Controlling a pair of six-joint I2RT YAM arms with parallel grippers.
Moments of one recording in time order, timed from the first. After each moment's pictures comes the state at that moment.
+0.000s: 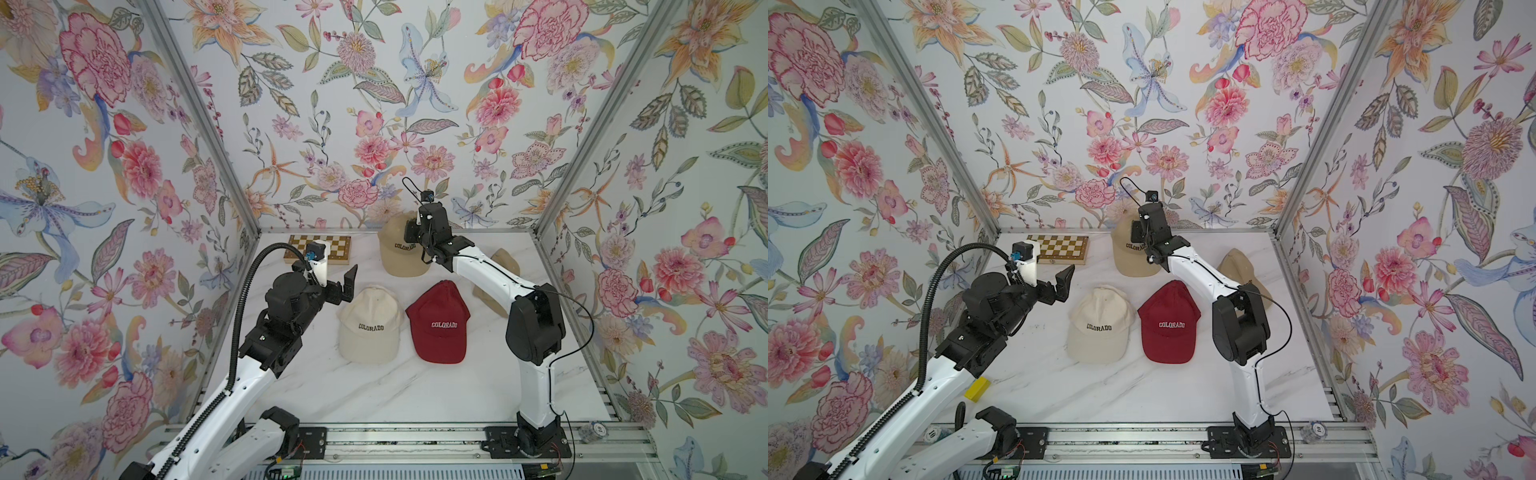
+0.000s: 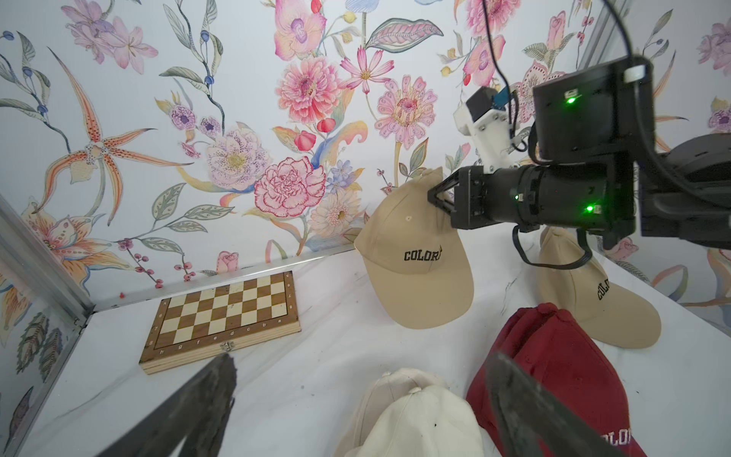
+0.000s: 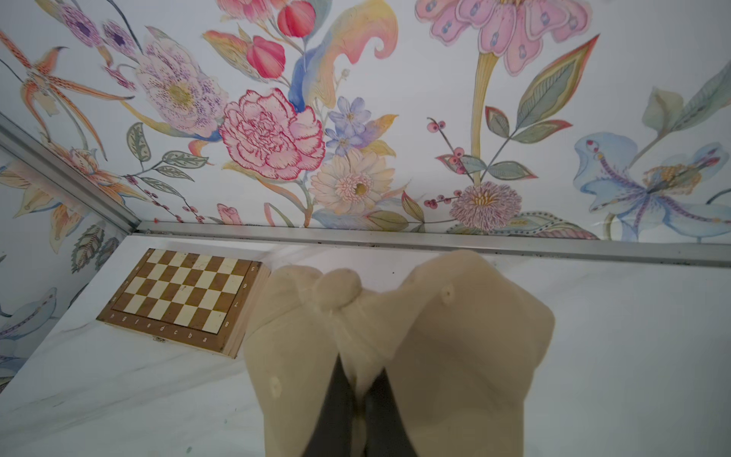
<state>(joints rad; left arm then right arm) -0.46 0.91 0.85 -0.08 -0.08 -0.04 0.55 2.08 1.83 -0.18 0.21 0.33</state>
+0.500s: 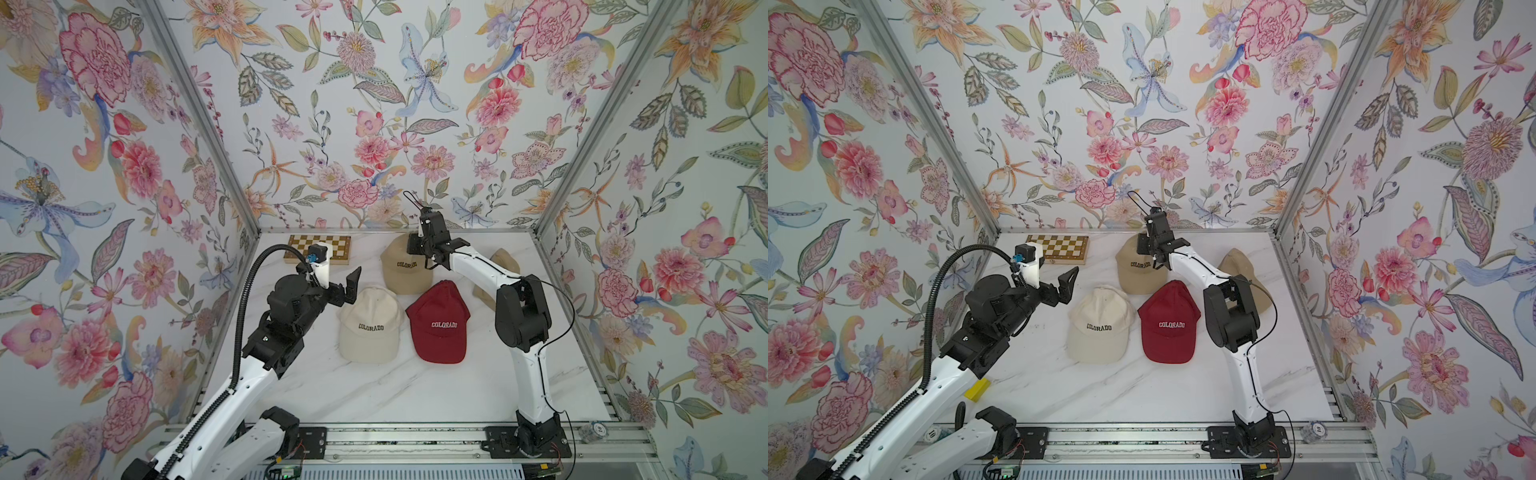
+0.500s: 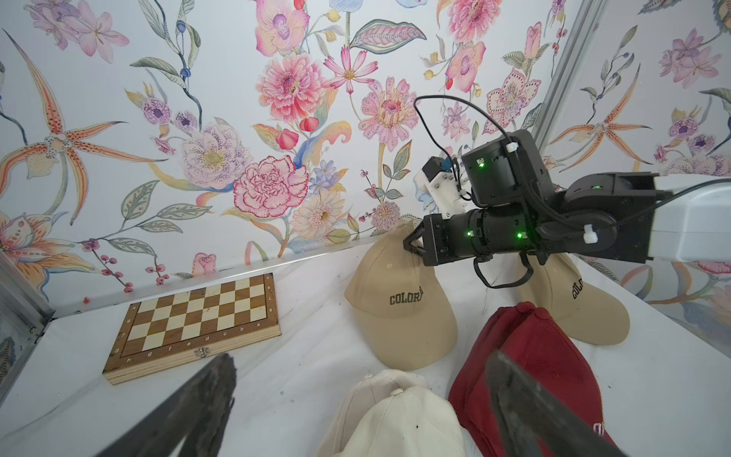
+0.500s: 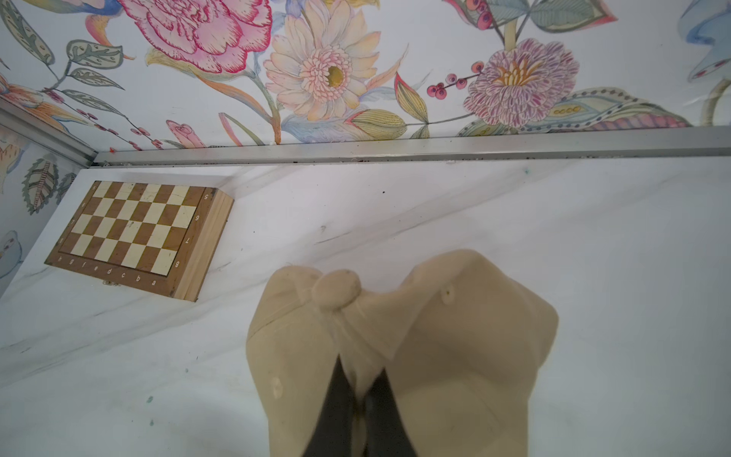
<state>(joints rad) -0.46 0.91 0.82 -0.04 -0.03 -0.07 0.49 2.22 1.87 -0.29 0.04 0.38</state>
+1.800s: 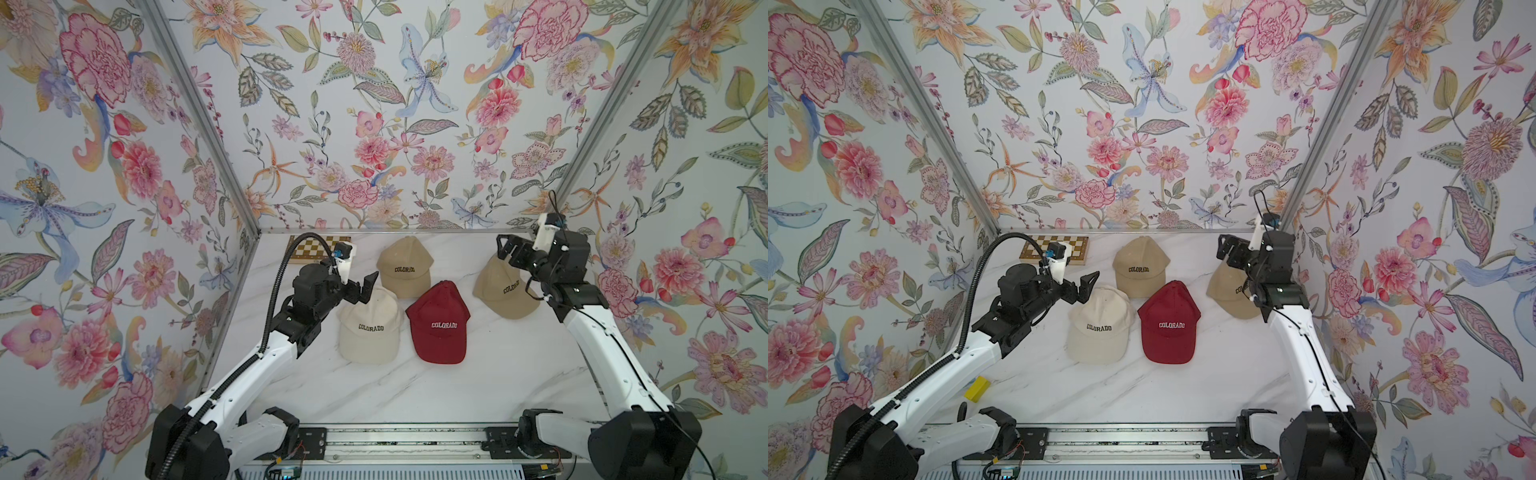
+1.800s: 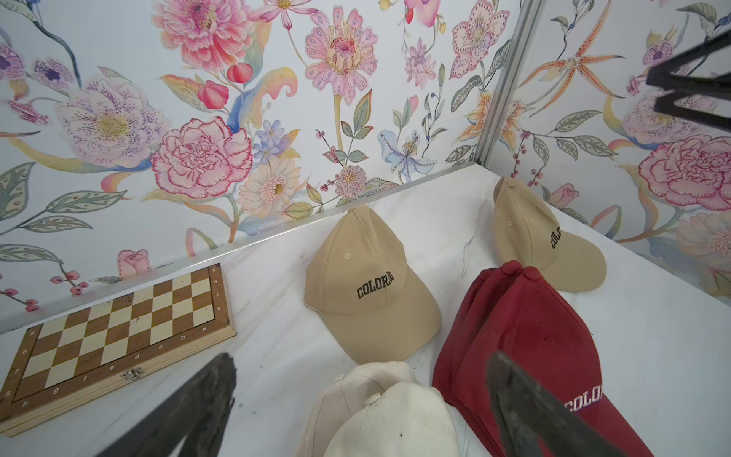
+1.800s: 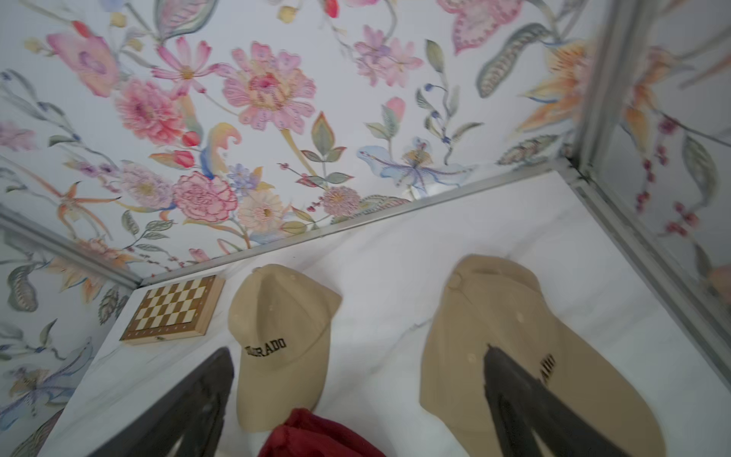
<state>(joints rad) -0.46 1.17 0.85 0.08 0.13 0.00 -0.08 1.15 1.00 -0.25 -0.19 0.39</state>
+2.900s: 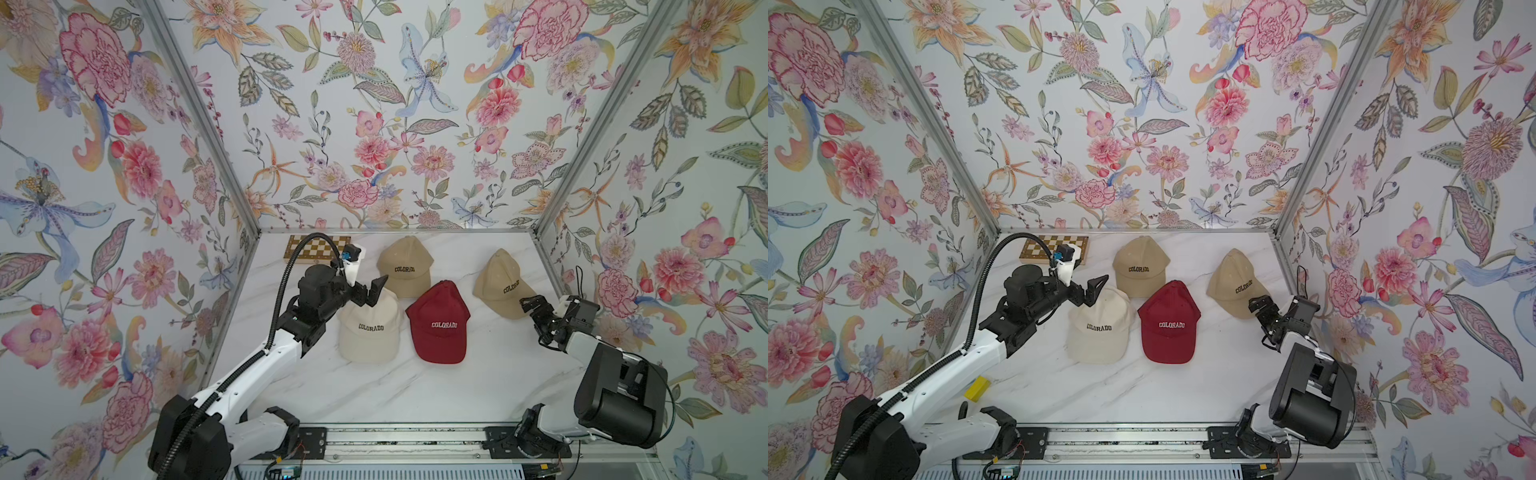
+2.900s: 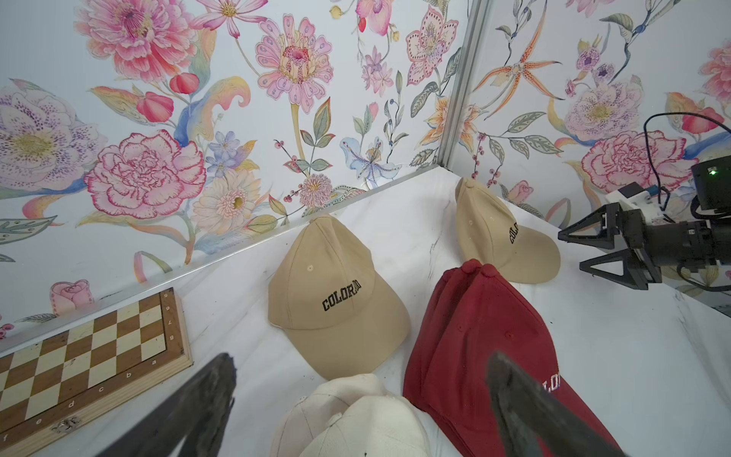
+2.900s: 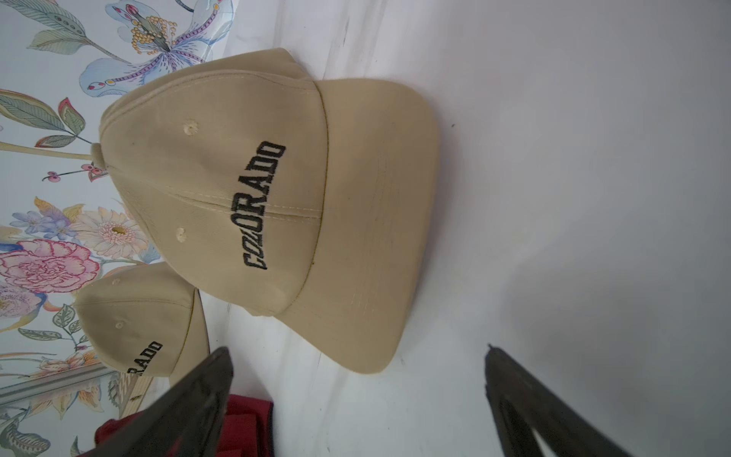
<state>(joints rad) -0.50 1.17 0.82 0.15 0.19 -0.01 -0.44 1.44 0.56 0.10 -0.46 0.63</state>
